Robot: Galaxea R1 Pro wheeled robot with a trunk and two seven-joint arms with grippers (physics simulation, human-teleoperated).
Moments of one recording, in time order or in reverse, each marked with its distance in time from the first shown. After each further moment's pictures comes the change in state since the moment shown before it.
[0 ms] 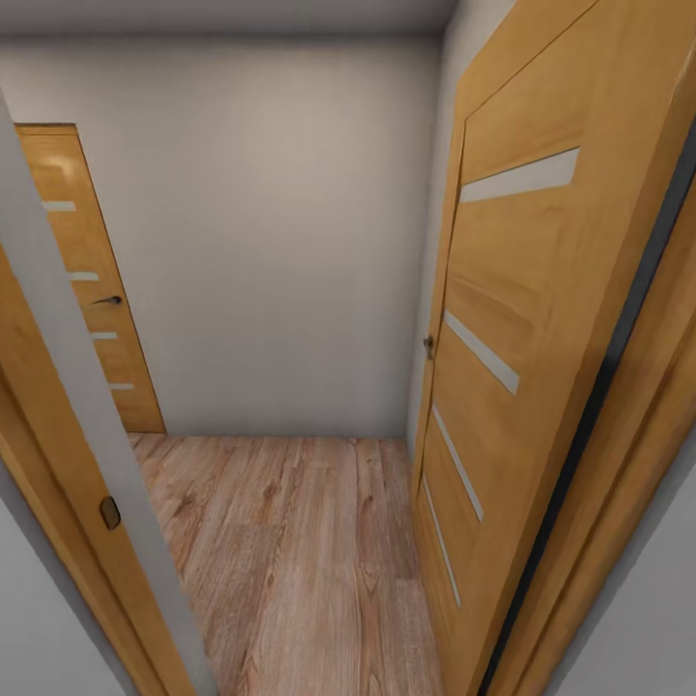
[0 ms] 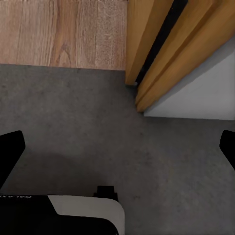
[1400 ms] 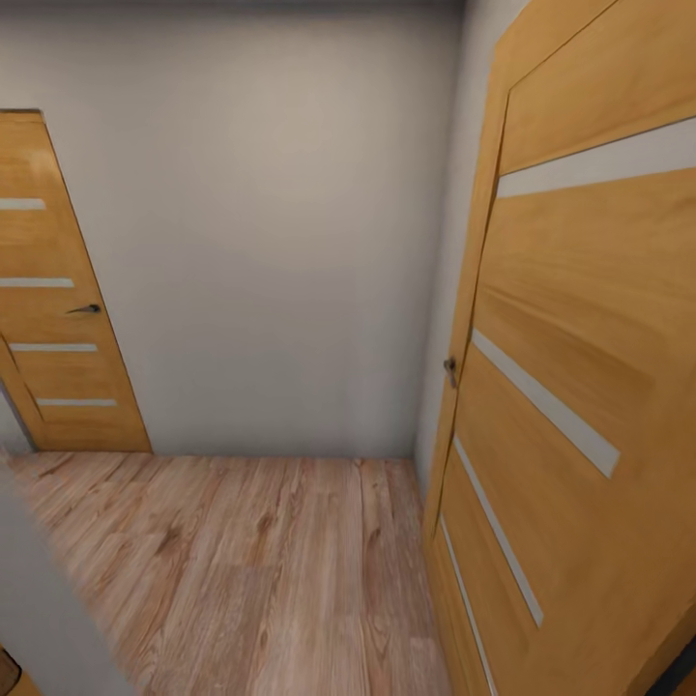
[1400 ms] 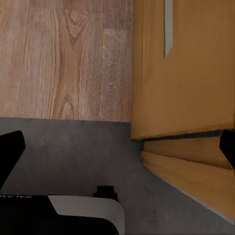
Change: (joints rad) left arm 0.000 -0.001 0.000 0.000 0.000 0.000 0.000; right arm 0.000 0.000 0.000 0.000 0.000 0.000 0.000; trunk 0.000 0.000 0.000
